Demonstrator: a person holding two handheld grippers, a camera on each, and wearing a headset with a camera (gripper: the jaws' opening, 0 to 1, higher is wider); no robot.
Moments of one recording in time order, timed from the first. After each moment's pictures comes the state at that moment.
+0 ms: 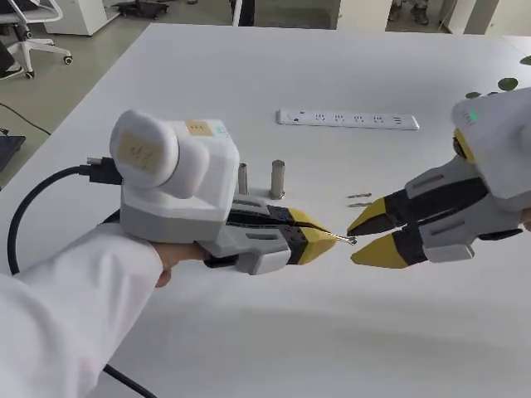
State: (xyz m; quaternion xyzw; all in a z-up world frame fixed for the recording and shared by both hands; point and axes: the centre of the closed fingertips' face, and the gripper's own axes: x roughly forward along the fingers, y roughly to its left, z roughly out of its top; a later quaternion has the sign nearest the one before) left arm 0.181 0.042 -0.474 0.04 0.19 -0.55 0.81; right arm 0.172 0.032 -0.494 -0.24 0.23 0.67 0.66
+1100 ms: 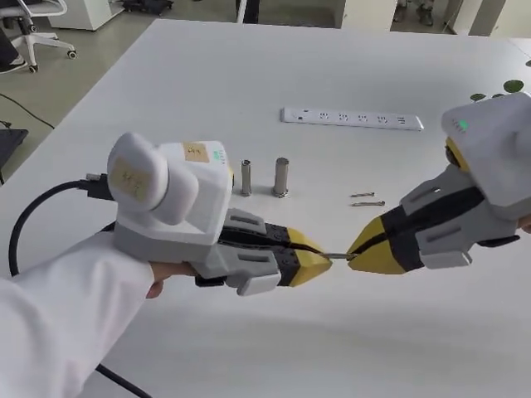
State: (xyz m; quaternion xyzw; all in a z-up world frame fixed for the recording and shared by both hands) left arm 0.164 0.046 -0.492 0.05 0.18 -0.58 0.79; right arm 0.154 0.037 -0.498 -0.26 0.25 0.69 0.62
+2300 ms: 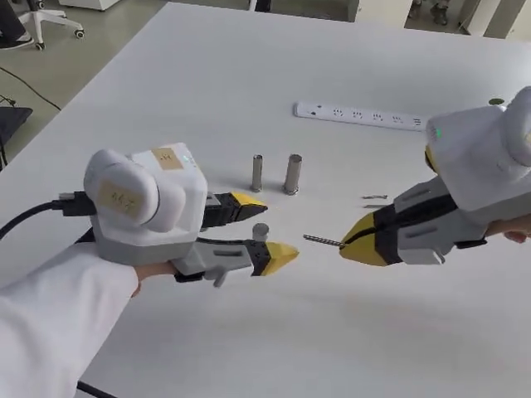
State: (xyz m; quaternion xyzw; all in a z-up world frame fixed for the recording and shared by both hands) left arm 0.226 0.118 -0.524 0.07 0.18 -0.42 0.89; right arm 0.196 0.054 -0.528 -0.27 0.29 0.63 0.67
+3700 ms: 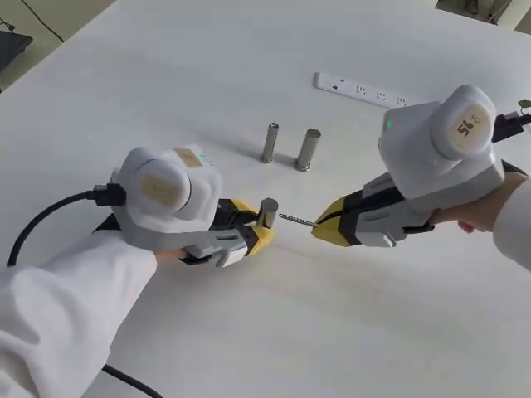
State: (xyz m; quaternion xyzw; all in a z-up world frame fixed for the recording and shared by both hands) left arm 0.244 0.129 -0.592 0.04 0.23 -0.37 0.90; right arm 0.223 0.084 -0.566 -0.31 0.33 0.61 0.65
